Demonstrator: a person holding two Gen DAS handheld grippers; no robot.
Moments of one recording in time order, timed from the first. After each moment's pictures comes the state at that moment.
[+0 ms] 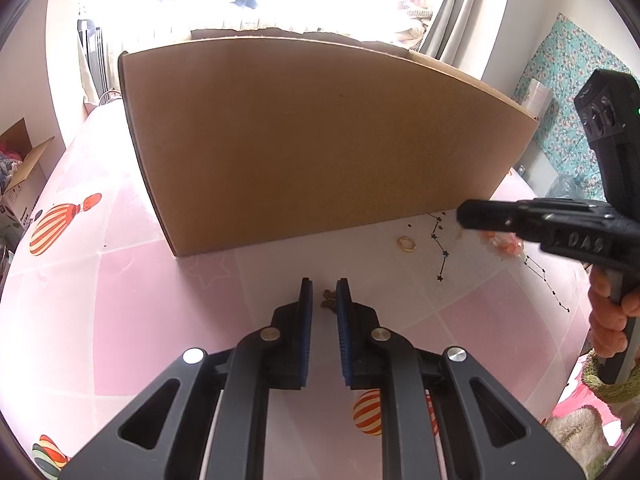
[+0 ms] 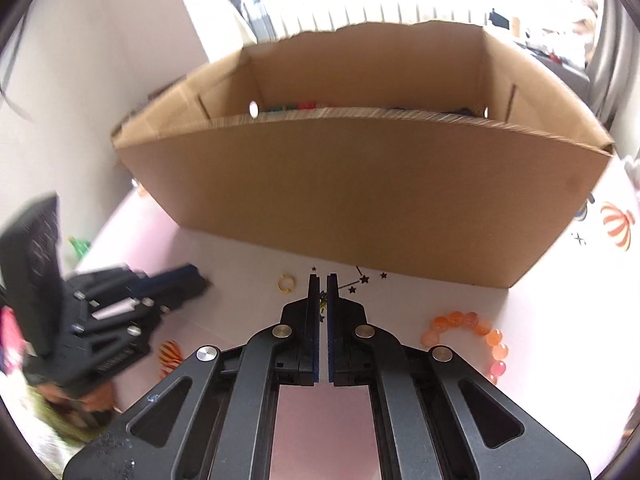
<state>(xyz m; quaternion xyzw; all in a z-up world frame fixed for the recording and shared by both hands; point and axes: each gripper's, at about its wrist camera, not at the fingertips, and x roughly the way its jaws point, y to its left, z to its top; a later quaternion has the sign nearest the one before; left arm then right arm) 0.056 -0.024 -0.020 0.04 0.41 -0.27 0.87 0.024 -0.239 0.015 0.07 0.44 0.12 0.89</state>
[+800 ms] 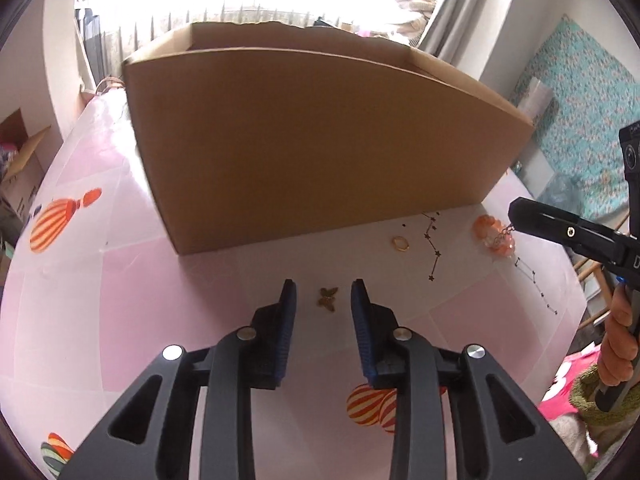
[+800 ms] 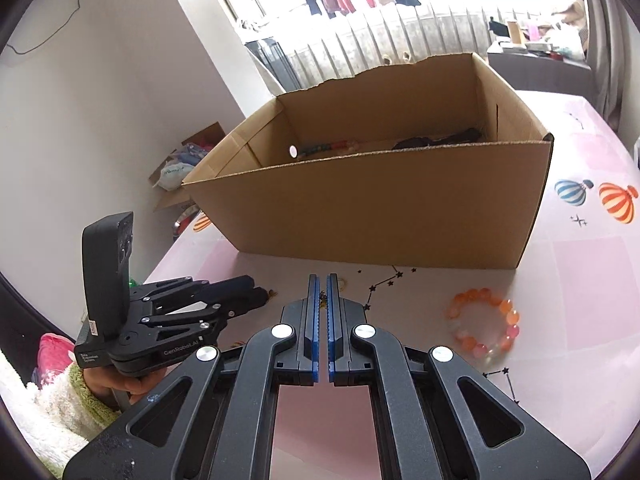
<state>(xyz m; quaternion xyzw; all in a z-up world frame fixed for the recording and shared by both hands) 0.057 -0.034 -0.016 0.05 0.43 -0.27 0.86 -0.015 -0.258 0.029 0.14 0.38 0.16 0.90</state>
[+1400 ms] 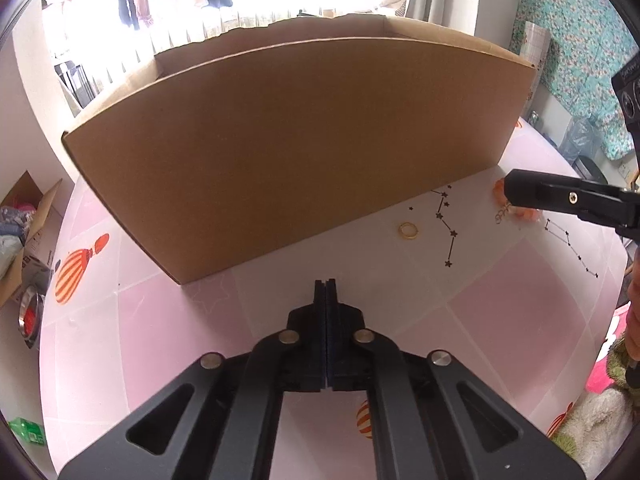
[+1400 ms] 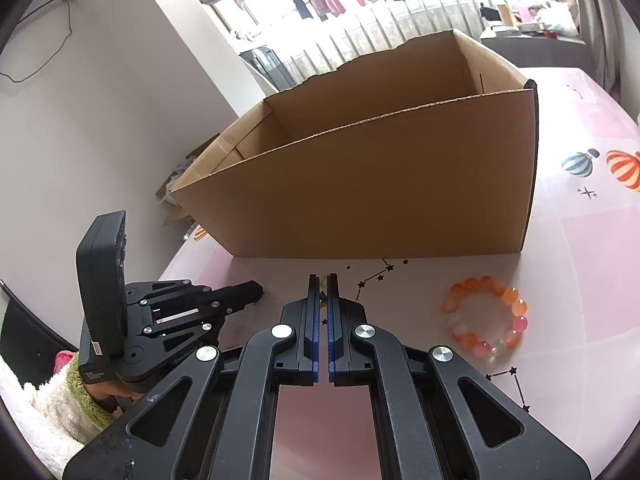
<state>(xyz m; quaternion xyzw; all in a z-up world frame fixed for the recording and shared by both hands) 0.050 -0.062 -0.007 0.15 0.43 -0.25 0.86 -0.015 -0.278 0.013 0.18 0.37 0.17 0.89</state>
